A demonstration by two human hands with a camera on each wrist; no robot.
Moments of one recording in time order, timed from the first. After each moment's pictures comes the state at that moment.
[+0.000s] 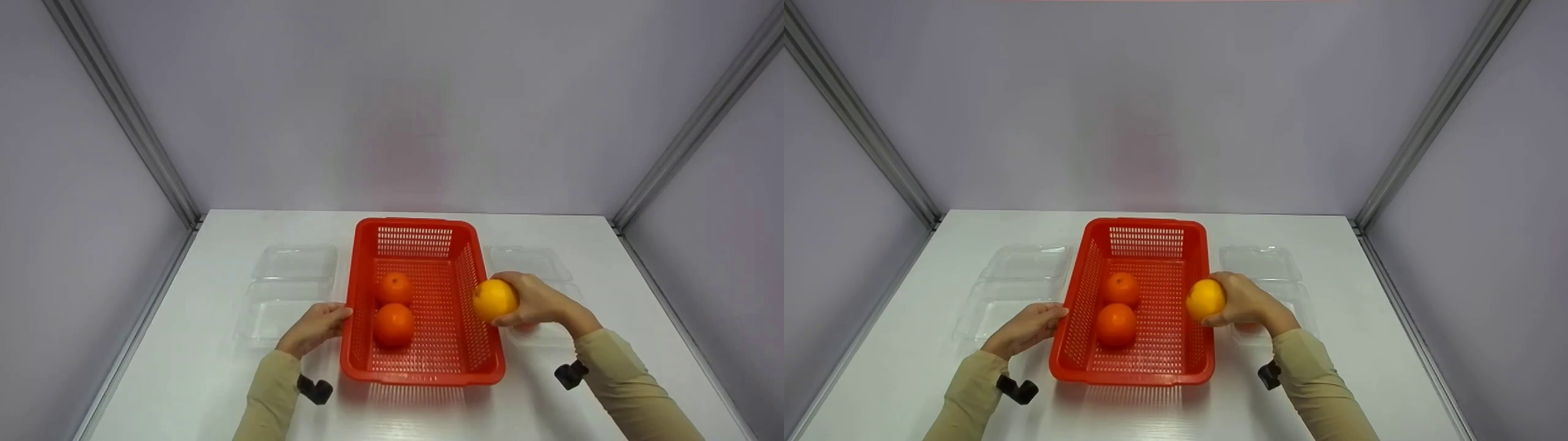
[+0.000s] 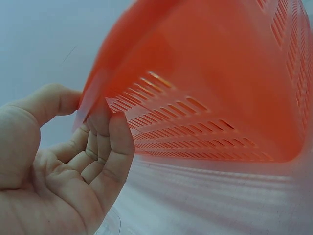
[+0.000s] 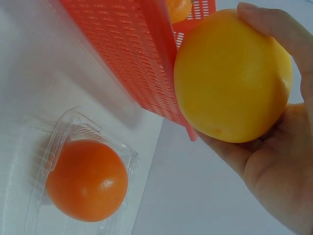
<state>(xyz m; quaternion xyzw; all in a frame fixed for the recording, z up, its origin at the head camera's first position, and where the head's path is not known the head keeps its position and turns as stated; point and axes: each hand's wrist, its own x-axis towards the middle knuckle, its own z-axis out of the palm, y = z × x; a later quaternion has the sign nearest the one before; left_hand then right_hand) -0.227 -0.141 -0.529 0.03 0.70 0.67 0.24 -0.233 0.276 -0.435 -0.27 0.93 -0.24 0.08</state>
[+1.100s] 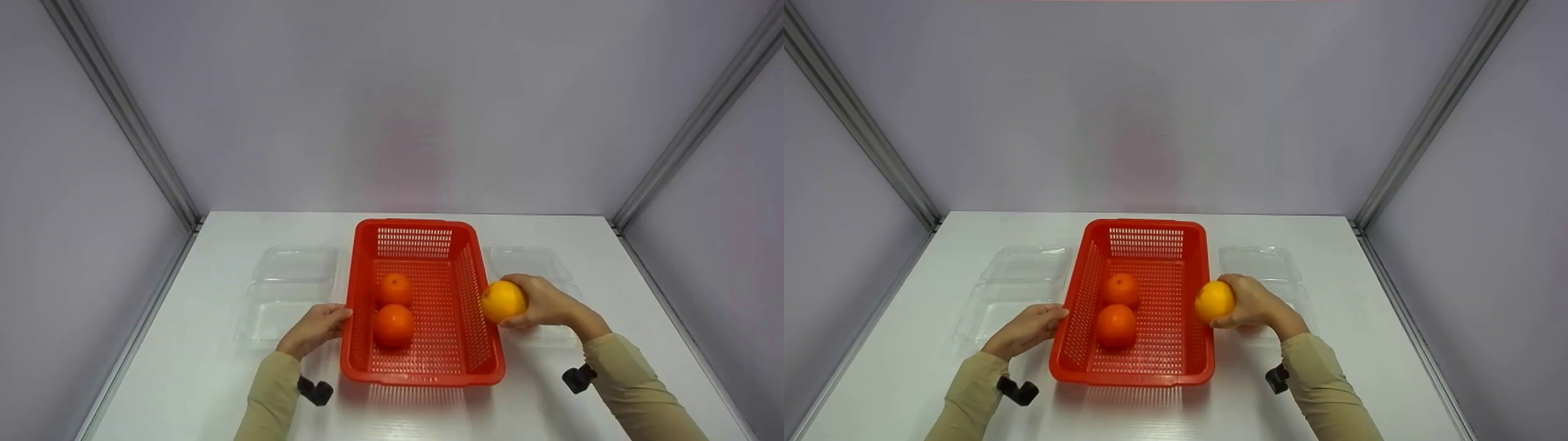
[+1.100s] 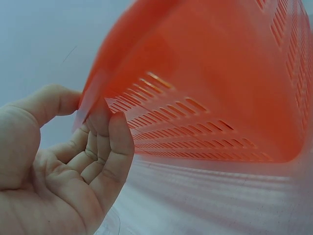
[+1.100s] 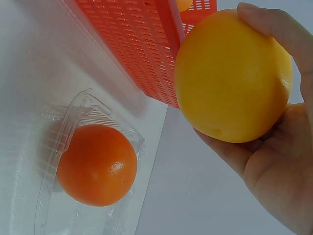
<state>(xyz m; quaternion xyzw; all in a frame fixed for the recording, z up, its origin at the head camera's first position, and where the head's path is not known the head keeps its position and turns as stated) -0.224 -0.139 -0.523 0.03 0.70 0.67 0.24 -0.230 0.293 -0.439 -0.26 0.93 -0.26 0.06</state>
